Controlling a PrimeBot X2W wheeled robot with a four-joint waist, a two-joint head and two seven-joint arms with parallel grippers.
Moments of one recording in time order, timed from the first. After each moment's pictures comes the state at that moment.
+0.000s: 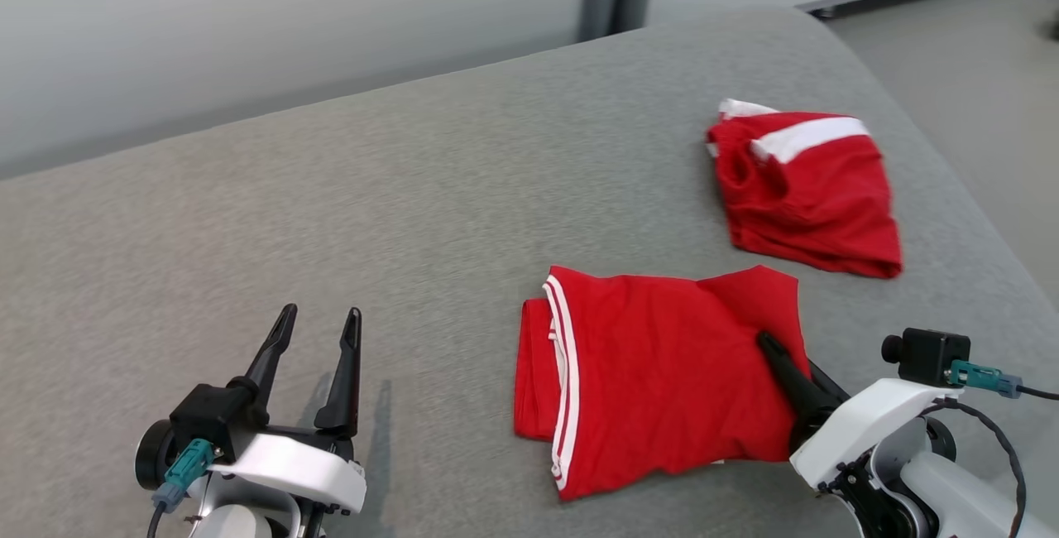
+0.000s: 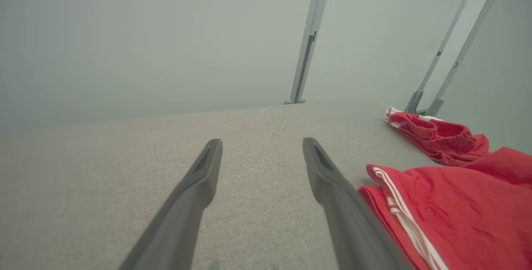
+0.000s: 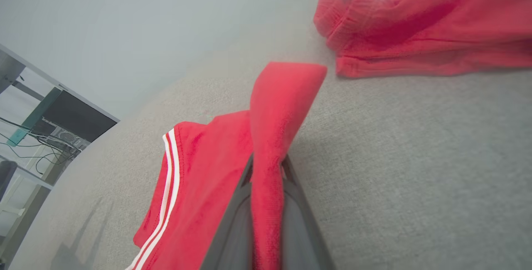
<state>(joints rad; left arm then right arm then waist) -0.12 0.04 -0.05 0.29 -0.20 -0.11 -0.26 -0.44 -0.39 0.82 0.53 1.23 0.13 -0.25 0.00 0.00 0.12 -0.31</state>
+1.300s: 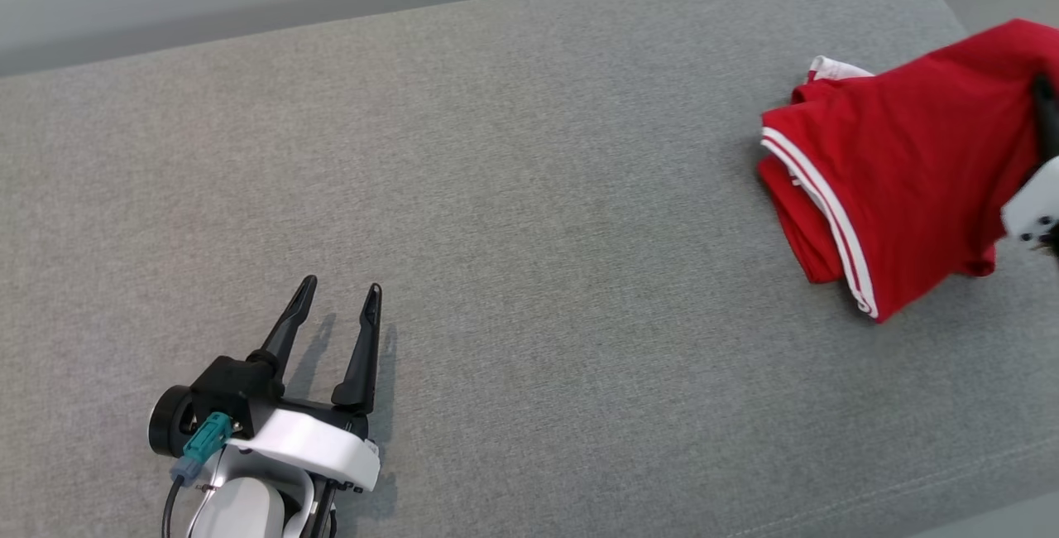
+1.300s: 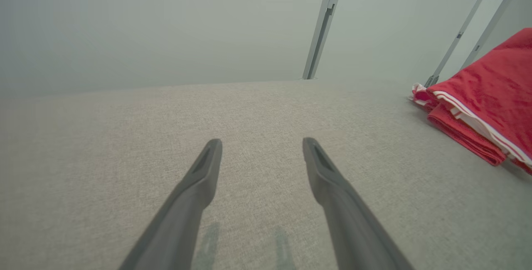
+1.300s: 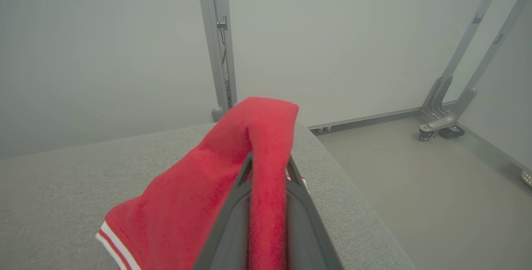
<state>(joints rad) -0.17 0.05 -0.08 0.29 -0.17 -0.12 -0.26 -0.89 -0.43 0.43 1.03 0.69 0.13 -0.25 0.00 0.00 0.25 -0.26</state>
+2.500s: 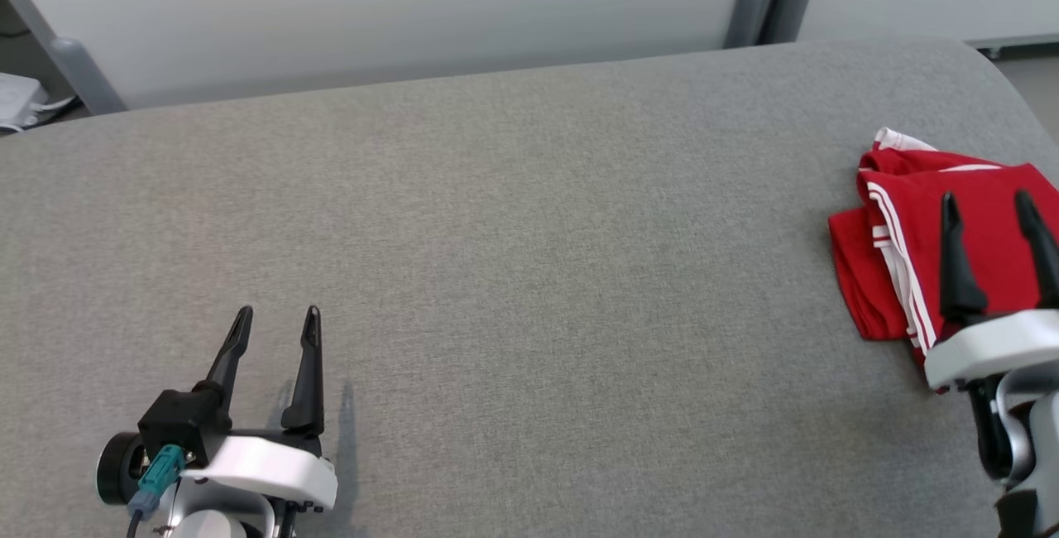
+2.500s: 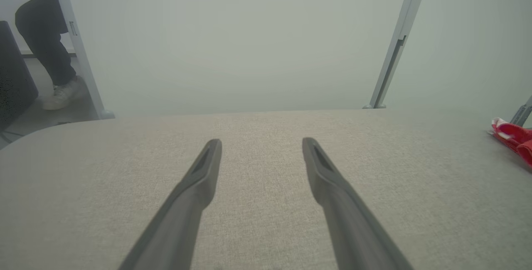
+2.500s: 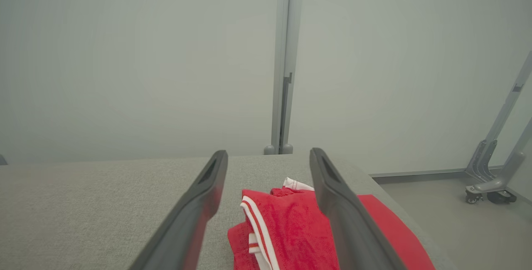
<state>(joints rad) -0.12 0.04 0.01 0.27 -0.15 -0.07 -0.26 -0.38 -0.19 -0.08 0.43 0.16 0.13 -0.25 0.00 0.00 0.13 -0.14</state>
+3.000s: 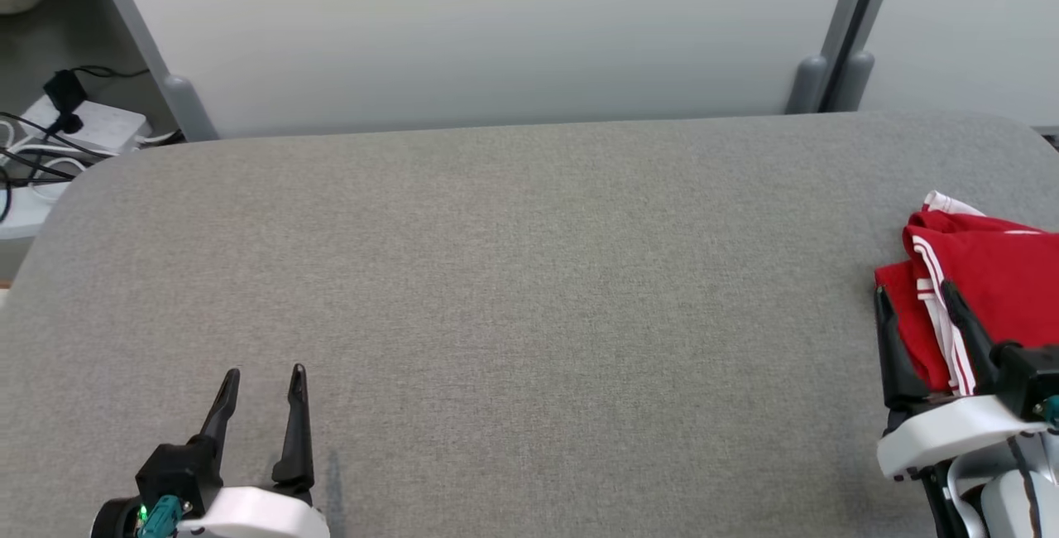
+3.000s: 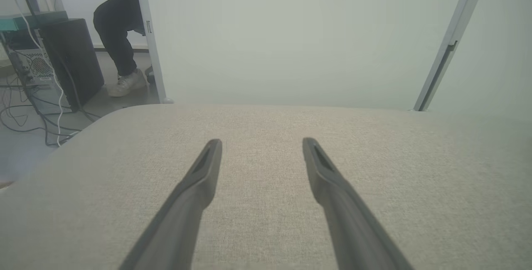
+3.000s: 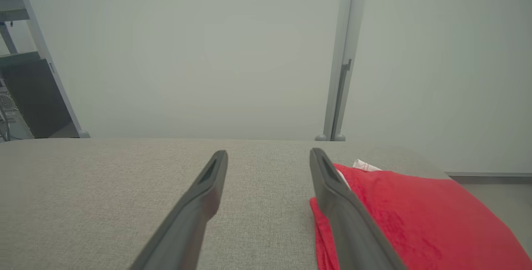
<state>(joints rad) -0.02 0.04 0.03 0.28 -0.16 -0.03 -0.26 -0.20 -0.16 0.00 0.37 0.19 0.13 -0.25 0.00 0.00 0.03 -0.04</state>
